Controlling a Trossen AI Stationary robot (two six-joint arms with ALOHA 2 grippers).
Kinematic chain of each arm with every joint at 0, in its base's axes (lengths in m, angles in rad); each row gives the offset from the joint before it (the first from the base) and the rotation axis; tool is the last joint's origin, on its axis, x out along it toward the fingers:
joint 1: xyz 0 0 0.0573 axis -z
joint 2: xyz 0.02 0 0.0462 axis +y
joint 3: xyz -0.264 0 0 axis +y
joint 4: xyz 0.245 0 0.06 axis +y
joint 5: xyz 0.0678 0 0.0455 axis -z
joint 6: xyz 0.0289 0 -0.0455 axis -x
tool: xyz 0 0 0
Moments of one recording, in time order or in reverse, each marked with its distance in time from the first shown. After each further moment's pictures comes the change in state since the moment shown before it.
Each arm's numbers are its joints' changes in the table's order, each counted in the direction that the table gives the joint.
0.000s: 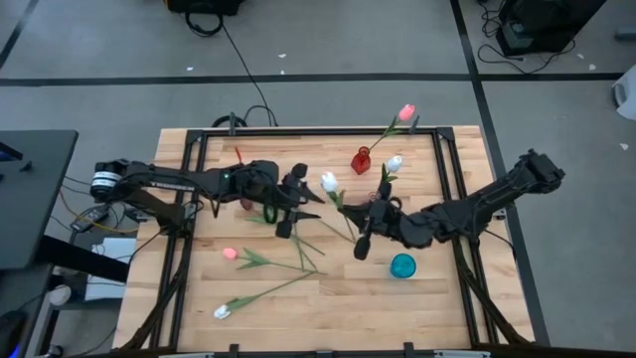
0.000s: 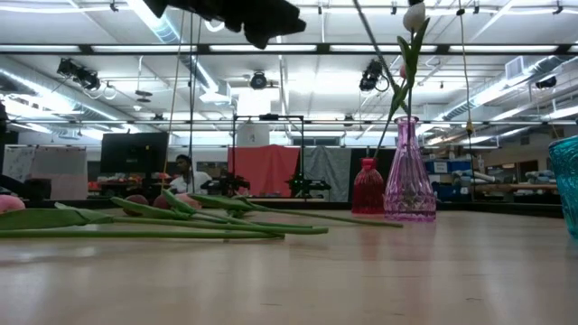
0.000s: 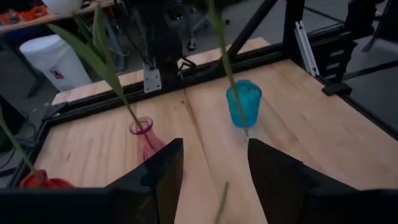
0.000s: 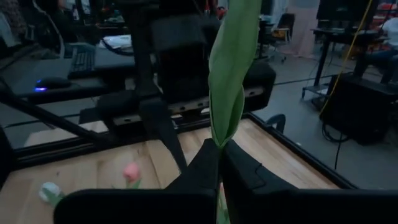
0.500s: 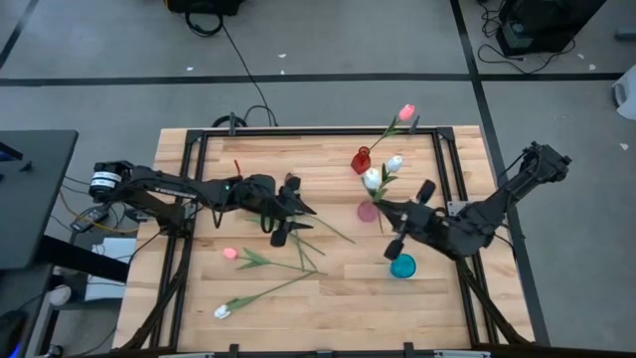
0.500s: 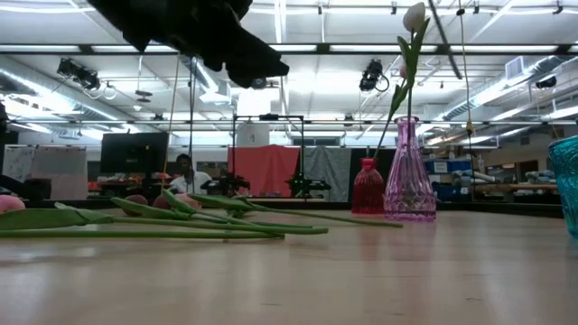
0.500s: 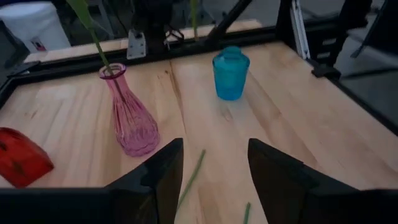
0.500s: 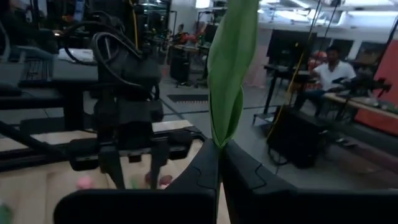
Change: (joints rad) left arm 0.021 -0.009 0.234 -0.201 0.002 0.115; right arm -0.226 -0.174 0.035 0.021 0.392 0.225
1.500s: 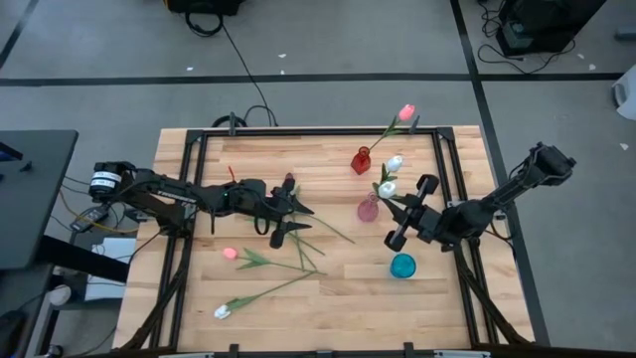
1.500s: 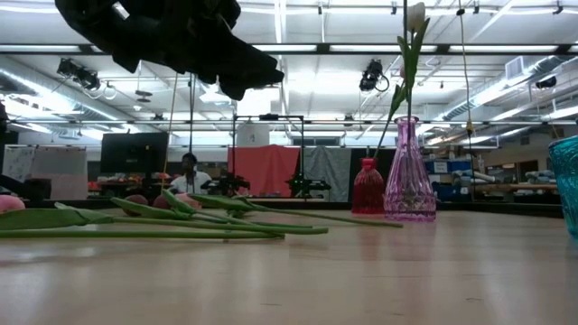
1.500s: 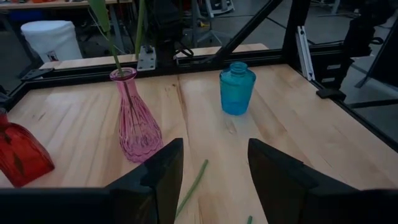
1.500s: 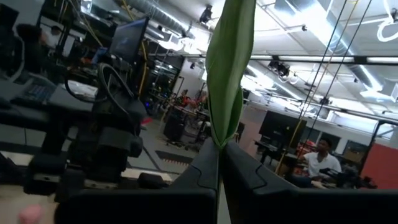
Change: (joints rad) left arm 0.001 0.000 0.135 -0.246 -0.026 0.069; right arm 0.132 -0.044 0.387 -0.912 -0.304 0.720
